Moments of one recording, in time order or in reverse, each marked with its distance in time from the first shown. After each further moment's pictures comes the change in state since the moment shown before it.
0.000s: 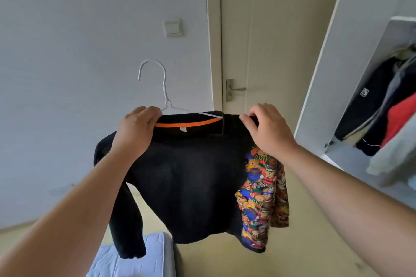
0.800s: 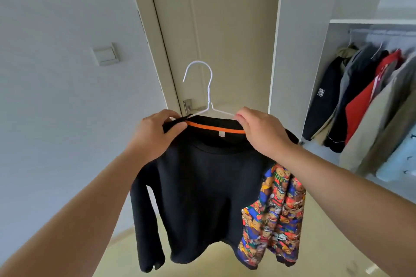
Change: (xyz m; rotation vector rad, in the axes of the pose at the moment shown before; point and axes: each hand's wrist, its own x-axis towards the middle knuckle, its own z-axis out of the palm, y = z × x) left_hand 0.158 0.108 0.161 -0.215 -0.297 0.047; right_hand 0.060 0.146 -0.038 -0.193 -0.081 0.129
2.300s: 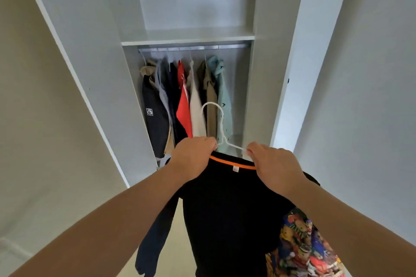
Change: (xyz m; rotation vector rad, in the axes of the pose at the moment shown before) left_hand 0.206 0.236 0.321 -0.080 -0.463 1.288; right_hand -0.074 0.120 -0.061 -0.901 -0.145 1.008
